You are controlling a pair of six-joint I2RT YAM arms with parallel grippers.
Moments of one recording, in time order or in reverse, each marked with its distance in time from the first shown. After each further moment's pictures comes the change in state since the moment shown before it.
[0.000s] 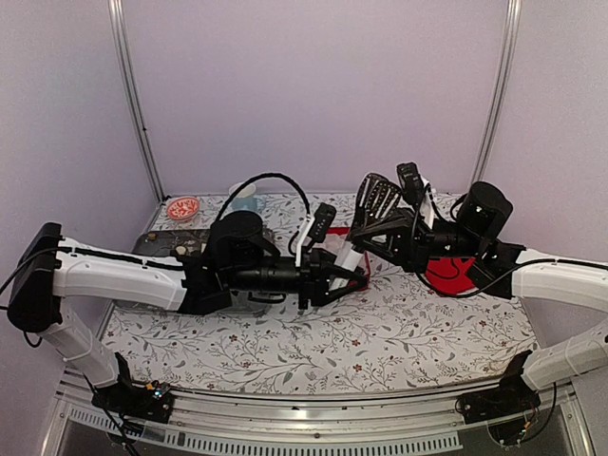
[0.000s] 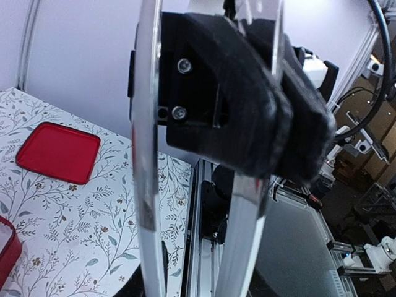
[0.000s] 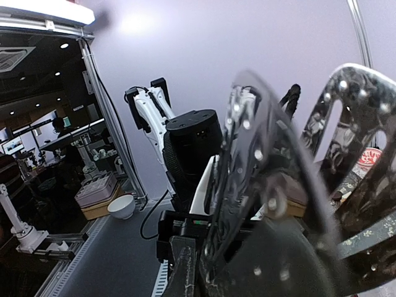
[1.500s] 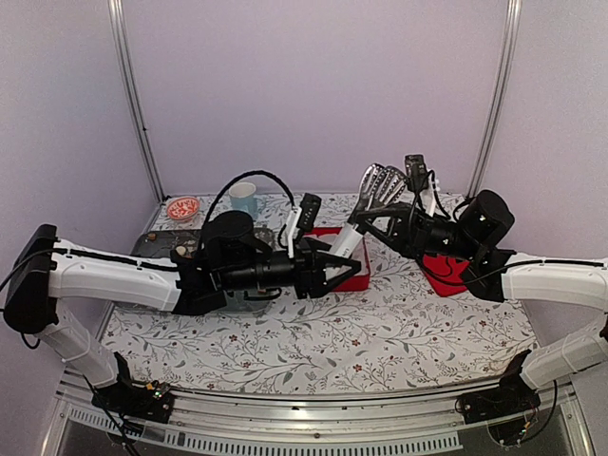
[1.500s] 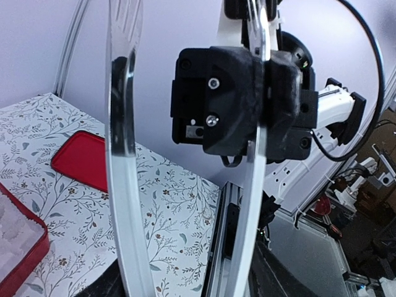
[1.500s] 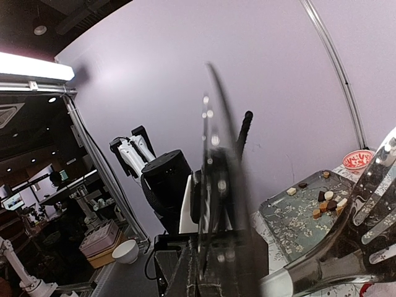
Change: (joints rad) left arm 0.014 -0.030 -0.037 0.042 -0.141 -0.028; right arm -0.026 0.056 -0.053 0.278 0.109 0.280
